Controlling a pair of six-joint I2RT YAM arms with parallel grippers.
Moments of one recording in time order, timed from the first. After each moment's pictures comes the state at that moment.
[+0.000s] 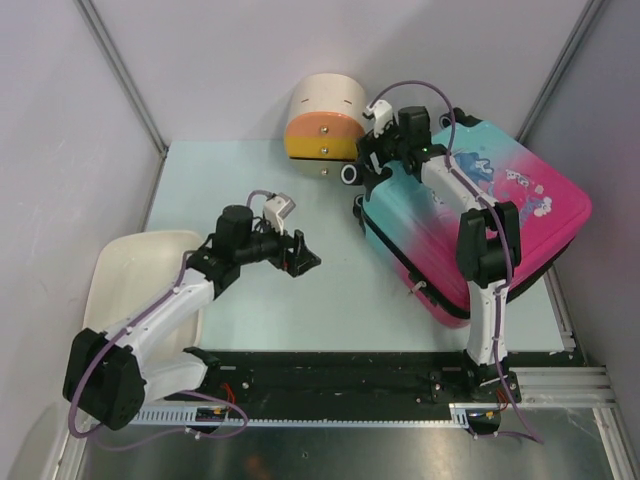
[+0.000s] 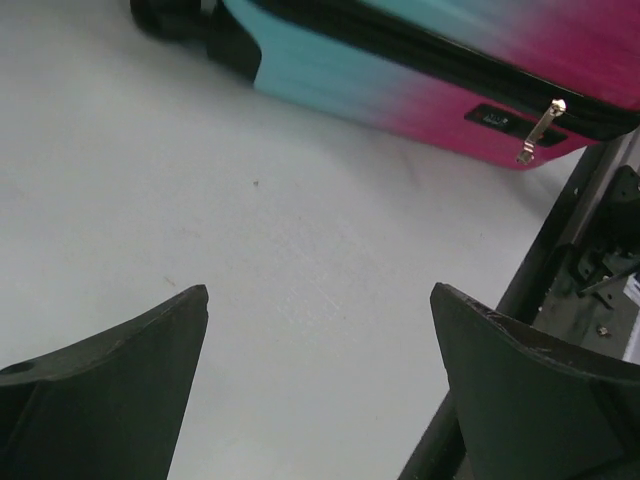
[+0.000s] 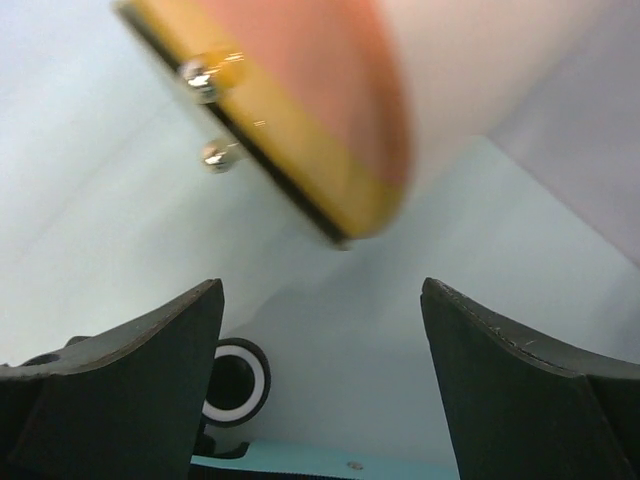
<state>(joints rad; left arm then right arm) -0.44 1.14 0.76 -0.14 0.55 -0.15 0.28 2.15 1.89 -0.19 -0.38 -0.30</state>
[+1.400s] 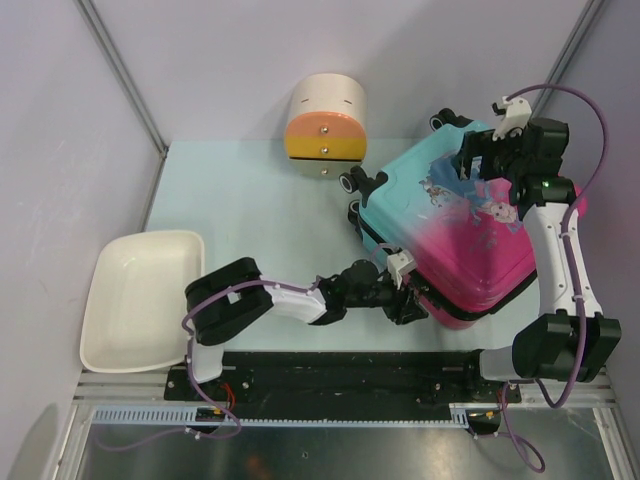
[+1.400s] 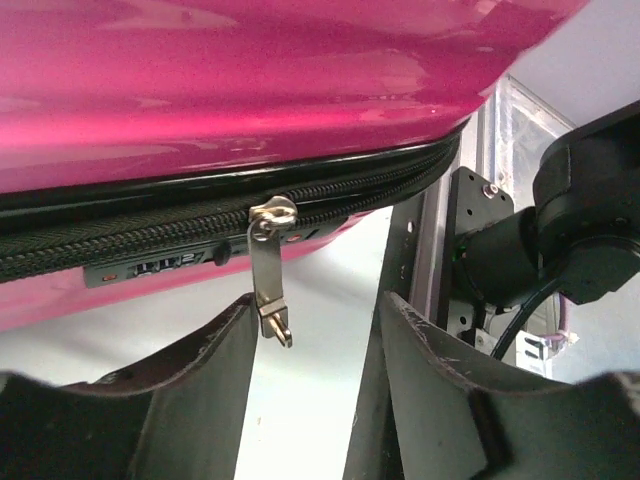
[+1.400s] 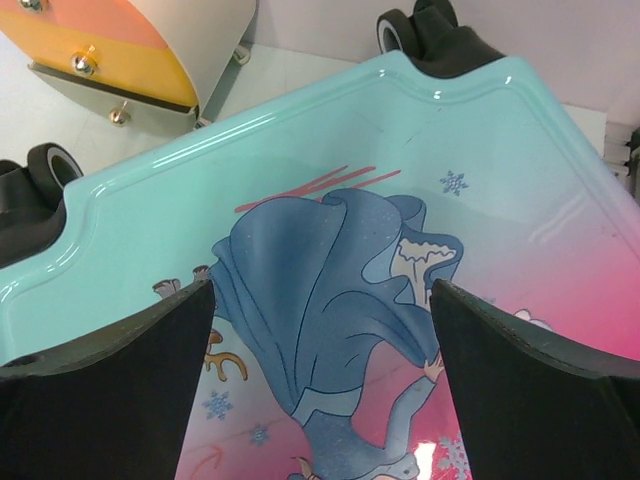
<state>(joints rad) -1.13 1.90 0.94 0.72 0.31 -0.42 -0.09 1.38 1.44 -0.43 -0.36 -0.11</state>
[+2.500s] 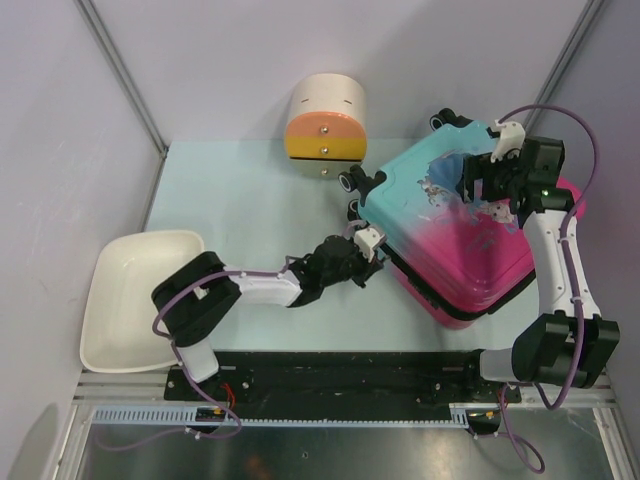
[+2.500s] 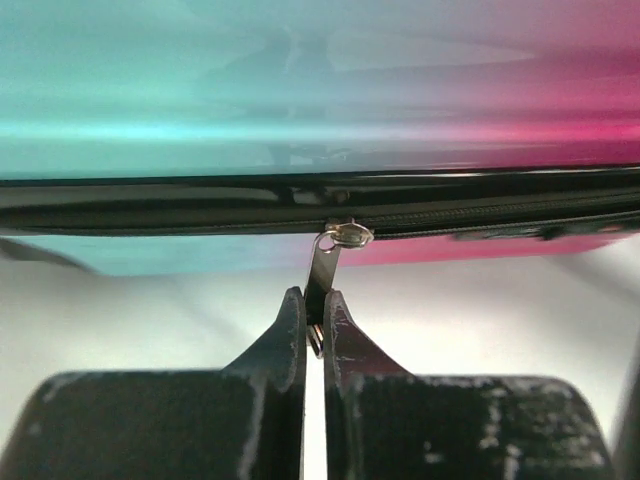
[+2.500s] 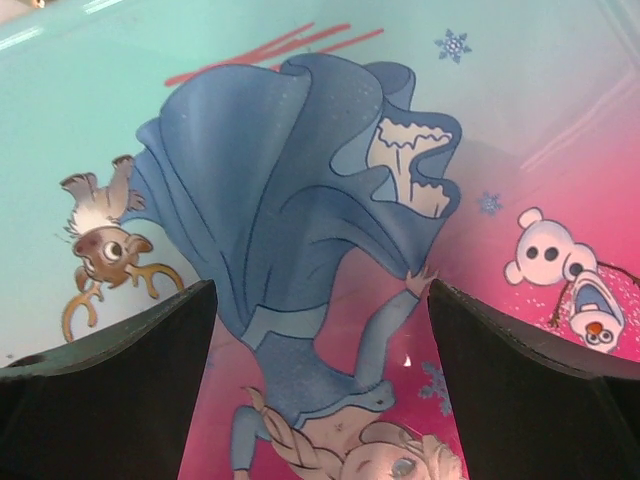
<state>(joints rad) -0.97 1.76 0.87 0.56 0.10 -0.16 -0.12 1.35 1.33 -0.53 -0.34 -0.19</state>
